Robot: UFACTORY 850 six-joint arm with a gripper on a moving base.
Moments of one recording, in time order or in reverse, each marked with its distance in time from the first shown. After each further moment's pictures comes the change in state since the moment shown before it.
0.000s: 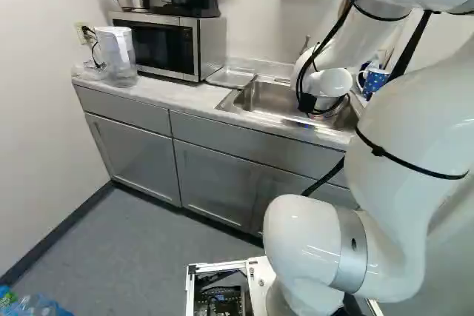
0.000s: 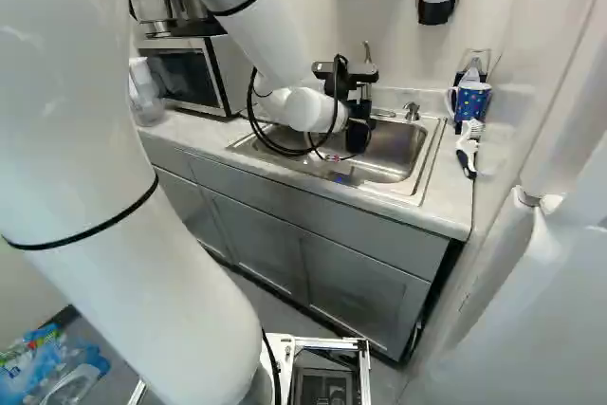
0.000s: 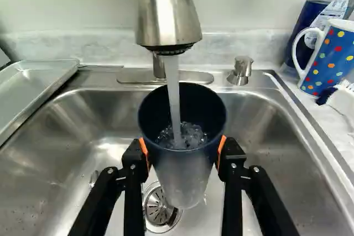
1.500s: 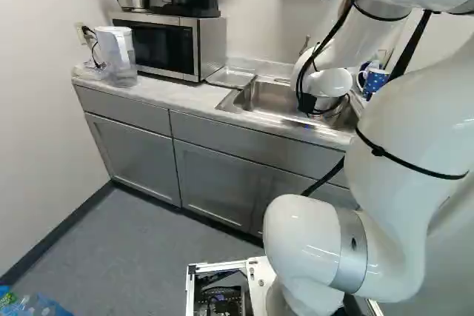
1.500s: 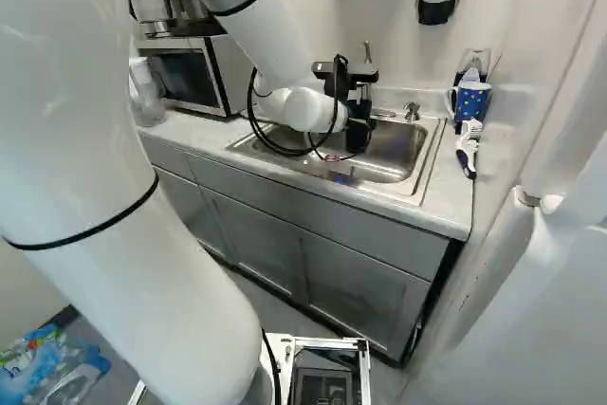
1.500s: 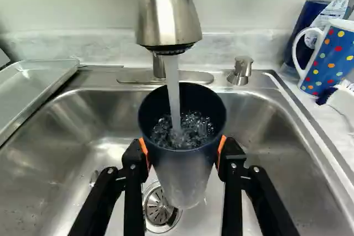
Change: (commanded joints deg) arm 0.0 0.0 0.0 0.0 0.0 0.0
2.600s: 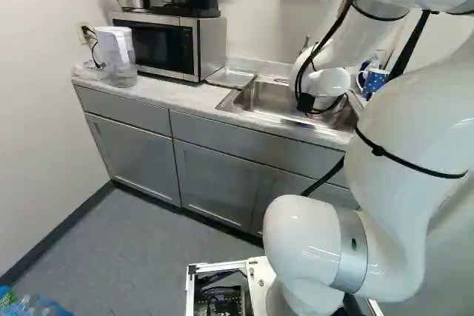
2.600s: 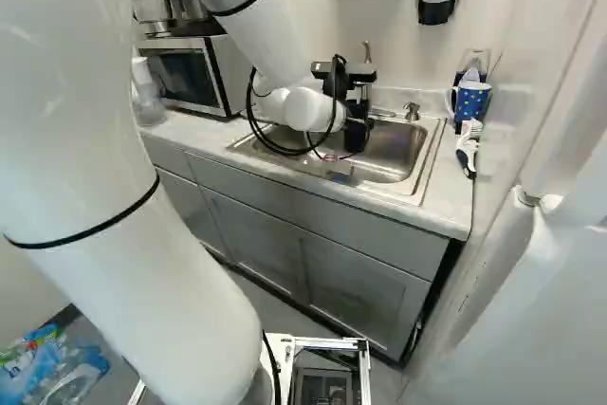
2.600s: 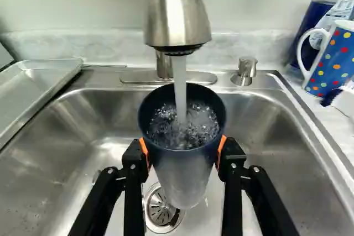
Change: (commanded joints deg) arm 1.4 -0.4 -0.4 0.0 0.0 0.0
